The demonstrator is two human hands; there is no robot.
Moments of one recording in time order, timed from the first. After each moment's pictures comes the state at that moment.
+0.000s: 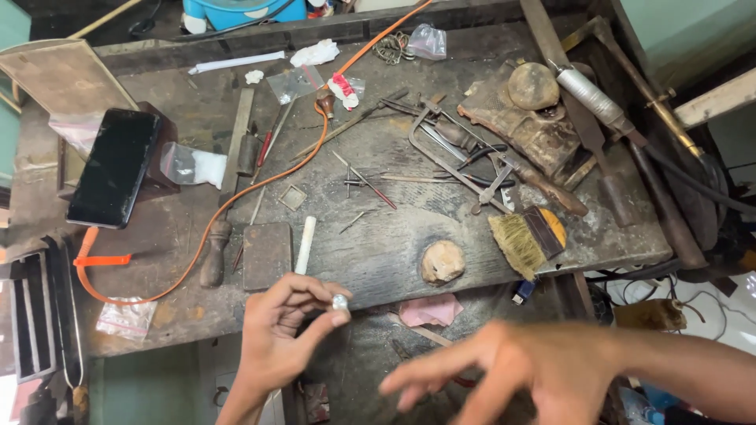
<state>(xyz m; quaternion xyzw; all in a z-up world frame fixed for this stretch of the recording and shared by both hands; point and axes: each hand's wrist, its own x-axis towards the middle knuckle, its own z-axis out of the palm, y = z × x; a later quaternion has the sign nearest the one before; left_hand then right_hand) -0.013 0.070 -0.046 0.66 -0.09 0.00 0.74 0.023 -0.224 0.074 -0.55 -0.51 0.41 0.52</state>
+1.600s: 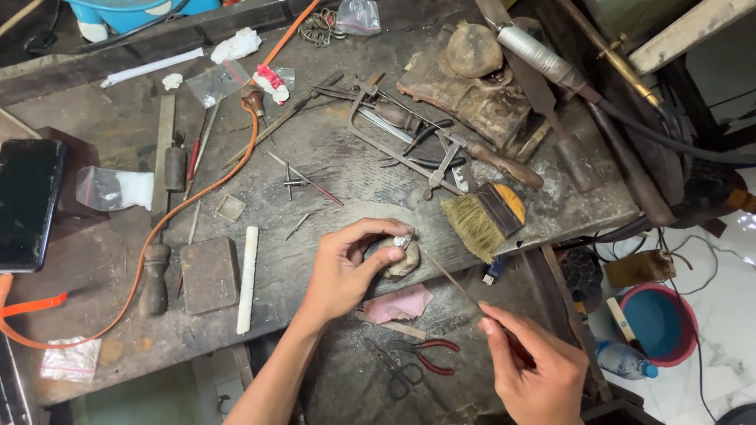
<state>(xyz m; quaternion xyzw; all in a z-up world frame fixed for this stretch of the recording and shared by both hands) 0.063 -0.055 -0.076 0.65 -0.18 -0.12 0.72 -0.095 -0.257 -0.038 -0.91 0.09 -0.19 0.35</state>
